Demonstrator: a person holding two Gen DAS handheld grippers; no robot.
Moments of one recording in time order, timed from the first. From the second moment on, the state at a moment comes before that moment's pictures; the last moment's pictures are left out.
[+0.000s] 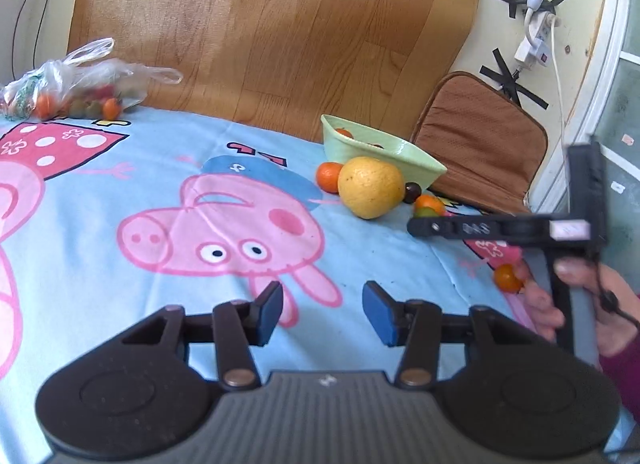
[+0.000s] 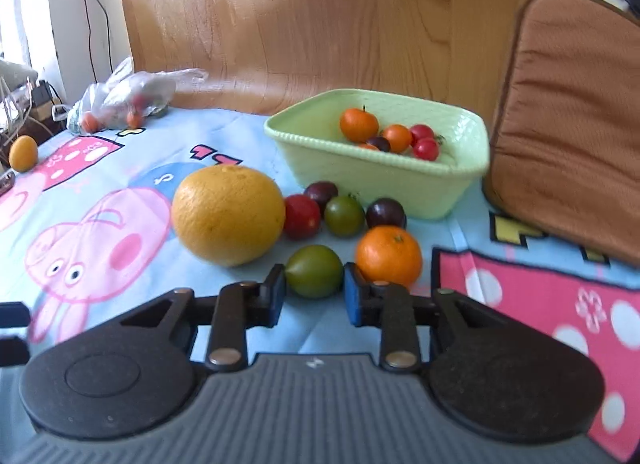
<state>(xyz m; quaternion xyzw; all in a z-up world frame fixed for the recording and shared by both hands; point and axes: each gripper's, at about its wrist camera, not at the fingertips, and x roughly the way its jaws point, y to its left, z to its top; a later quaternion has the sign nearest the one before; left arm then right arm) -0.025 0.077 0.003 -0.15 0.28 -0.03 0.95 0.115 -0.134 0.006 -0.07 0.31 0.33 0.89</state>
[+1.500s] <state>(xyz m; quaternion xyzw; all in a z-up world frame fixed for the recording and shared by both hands) 0.026 -0.009 0.006 -0.08 0.31 -0.15 0.94 0.056 -0.226 -0.004 -0.02 0.27 0.32 0.91</state>
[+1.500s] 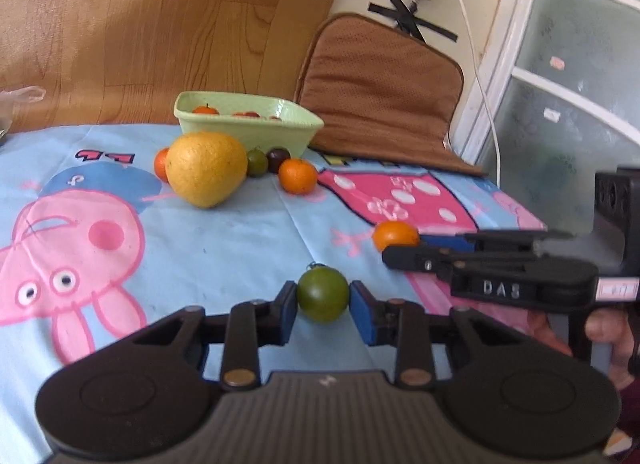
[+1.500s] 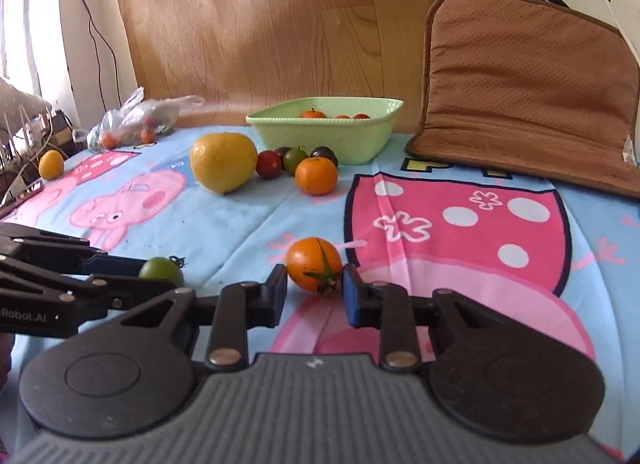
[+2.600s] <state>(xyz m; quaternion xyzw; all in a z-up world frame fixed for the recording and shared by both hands) 0.166 0.072 0.049 -0.14 0.25 -0.02 0.96 0.209 -0.195 0.026 0.07 0.20 0.29 0.93</state>
